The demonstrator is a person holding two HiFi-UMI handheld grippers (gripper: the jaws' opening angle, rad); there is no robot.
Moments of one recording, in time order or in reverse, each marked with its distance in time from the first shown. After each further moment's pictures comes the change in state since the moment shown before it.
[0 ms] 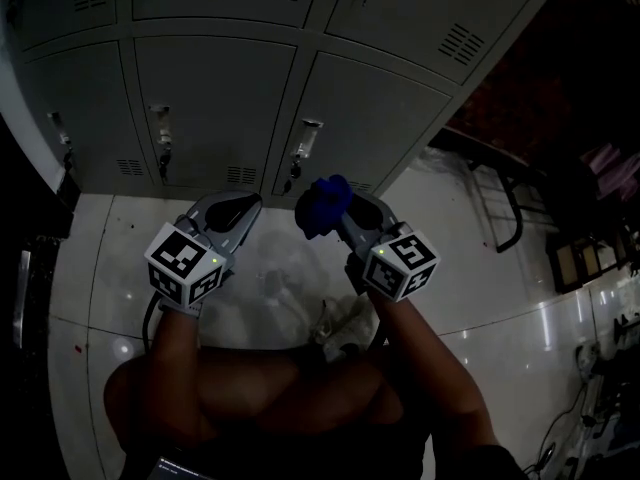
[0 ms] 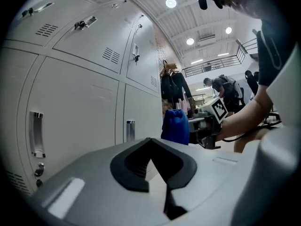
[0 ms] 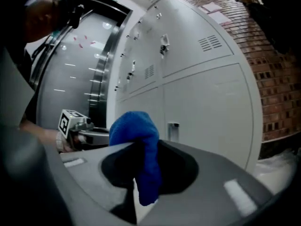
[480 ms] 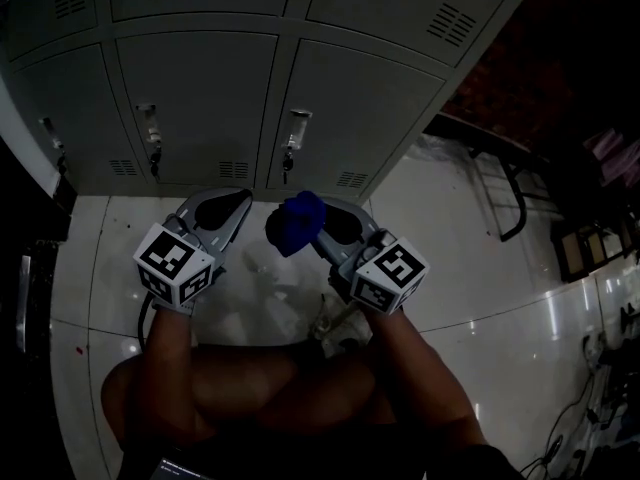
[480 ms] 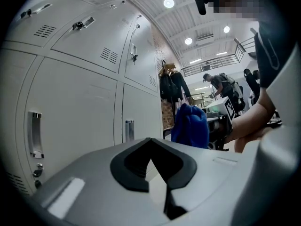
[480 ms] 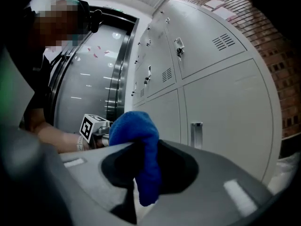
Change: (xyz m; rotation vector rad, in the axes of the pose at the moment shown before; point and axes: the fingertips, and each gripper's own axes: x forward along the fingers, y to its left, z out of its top) left arm 0.004 -0.004 -0.002 0.017 -0.007 0.000; right arm -0.009 0.054 0.001 0.018 -0.093 0.208
